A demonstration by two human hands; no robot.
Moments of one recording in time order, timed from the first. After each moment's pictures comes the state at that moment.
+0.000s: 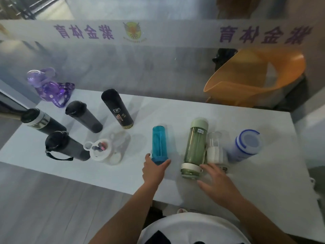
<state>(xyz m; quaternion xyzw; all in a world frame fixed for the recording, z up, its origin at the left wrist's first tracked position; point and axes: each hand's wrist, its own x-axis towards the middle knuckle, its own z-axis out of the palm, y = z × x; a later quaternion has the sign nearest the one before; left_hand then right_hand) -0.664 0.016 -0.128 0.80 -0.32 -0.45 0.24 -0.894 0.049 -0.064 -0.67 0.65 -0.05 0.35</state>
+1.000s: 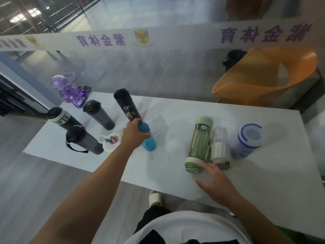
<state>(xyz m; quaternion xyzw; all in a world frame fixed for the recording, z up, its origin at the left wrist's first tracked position) -0.581 -0.041 -0.020 0.80 -0.52 -0.24 0.18 -0.886 0.074 -0.061 -0.66 0.62 -0.11 0.40</state>
